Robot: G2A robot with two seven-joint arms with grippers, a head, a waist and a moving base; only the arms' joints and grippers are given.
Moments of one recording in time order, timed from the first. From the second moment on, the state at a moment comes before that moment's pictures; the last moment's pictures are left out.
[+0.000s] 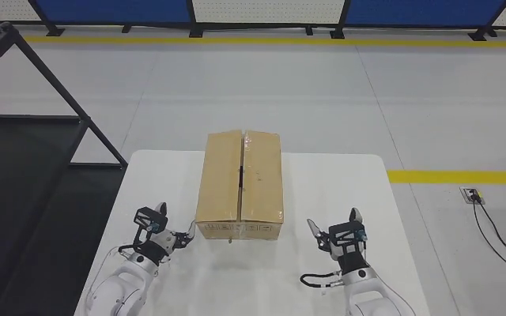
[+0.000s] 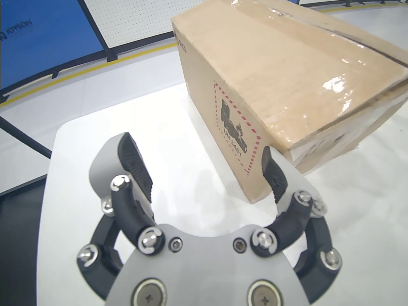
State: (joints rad) left arm 1.34 -1.16 -1.49 -1.66 1.34 -0.33 0.00; right arm -1.42 -1.25 1.27 -1.88 -1.45 0.18 0.06
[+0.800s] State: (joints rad) left arm 1.34 -1.16 -1.56 -1.65 1.27 -0.25 0.01; right arm -1.44 -1.26 1.27 -1.91 -1.53 0.12 0.05
